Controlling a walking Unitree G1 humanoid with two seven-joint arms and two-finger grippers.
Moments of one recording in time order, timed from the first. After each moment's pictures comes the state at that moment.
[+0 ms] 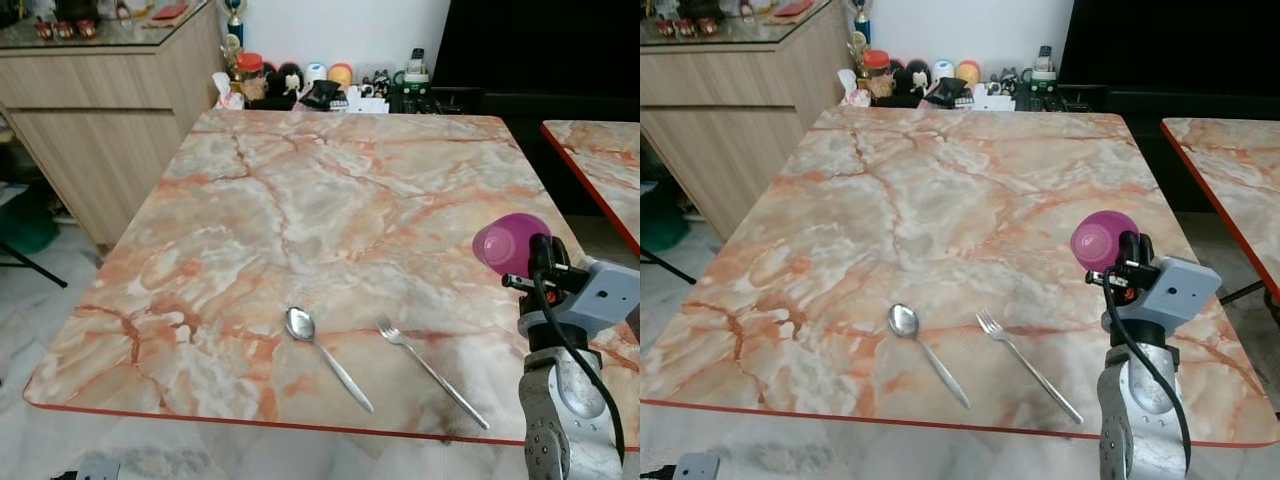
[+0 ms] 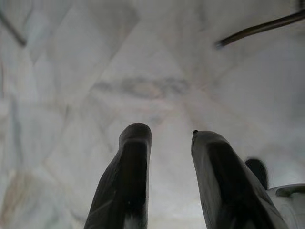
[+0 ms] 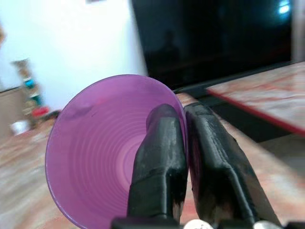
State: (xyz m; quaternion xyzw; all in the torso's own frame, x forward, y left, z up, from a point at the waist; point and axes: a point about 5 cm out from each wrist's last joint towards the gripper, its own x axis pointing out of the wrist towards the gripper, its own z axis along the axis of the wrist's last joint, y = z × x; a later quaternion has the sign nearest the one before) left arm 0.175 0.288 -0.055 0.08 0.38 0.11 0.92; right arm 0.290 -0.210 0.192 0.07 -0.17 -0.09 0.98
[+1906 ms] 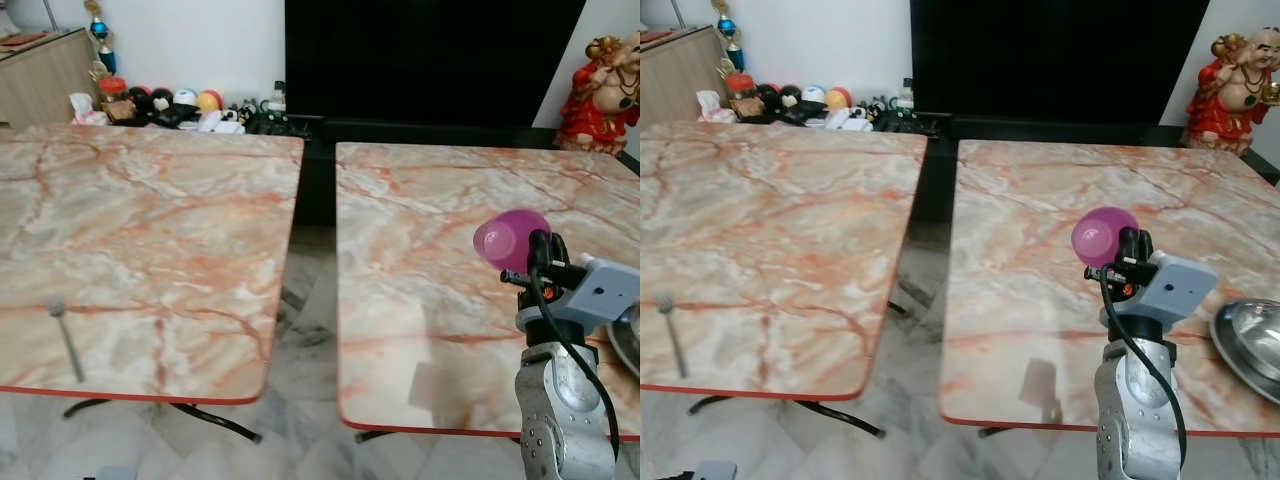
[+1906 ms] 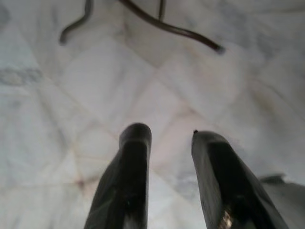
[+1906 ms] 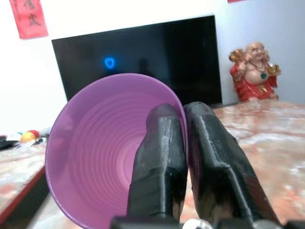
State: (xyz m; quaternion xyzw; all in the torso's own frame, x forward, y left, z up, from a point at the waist) left arm 0.172 0.276 -0.061 0.08 0.39 0.09 0.91; right arm 0.297 -0.211 0.195 0.06 -0.18 -0.10 0.98
